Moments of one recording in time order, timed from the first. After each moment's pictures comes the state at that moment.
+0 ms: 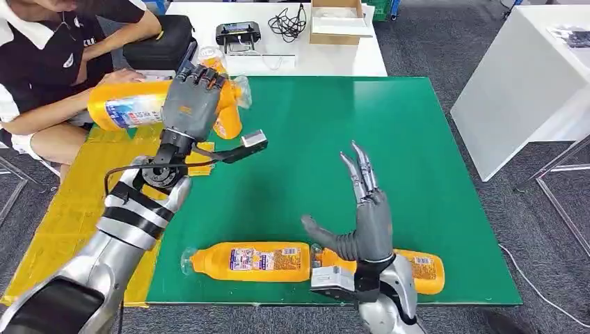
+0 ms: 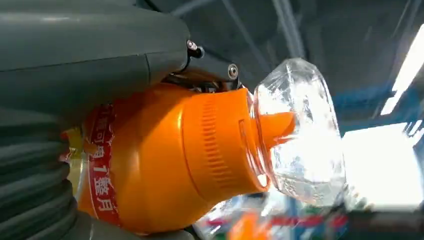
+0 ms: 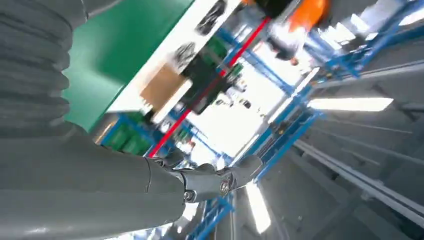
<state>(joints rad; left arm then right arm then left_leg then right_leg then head) -0.70 0.07 -0.40 -1.16 -1.55 0.32 0.13 -0.09 0.09 0.50 -1.63 0.71 -0.48 -0.36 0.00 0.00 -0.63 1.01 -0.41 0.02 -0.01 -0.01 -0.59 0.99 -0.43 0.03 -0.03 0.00</state>
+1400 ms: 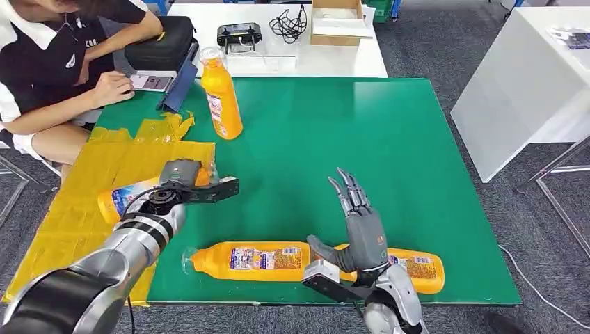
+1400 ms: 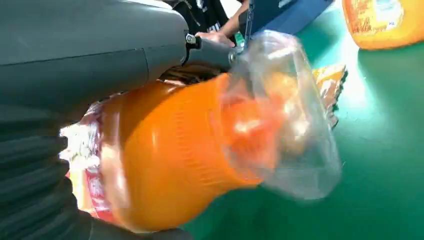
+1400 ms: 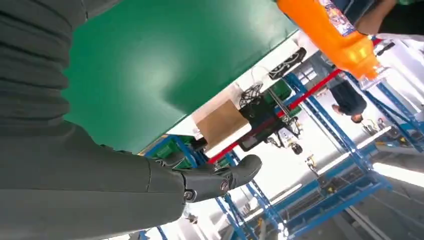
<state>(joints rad) -0.74 0.02 -0.25 -0.46 -1.33 0.16 0.19 -0.07 0.07 0.47 -1.50 0.81 -0.36 -0.25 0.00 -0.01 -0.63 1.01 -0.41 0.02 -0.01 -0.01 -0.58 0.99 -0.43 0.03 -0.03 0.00</state>
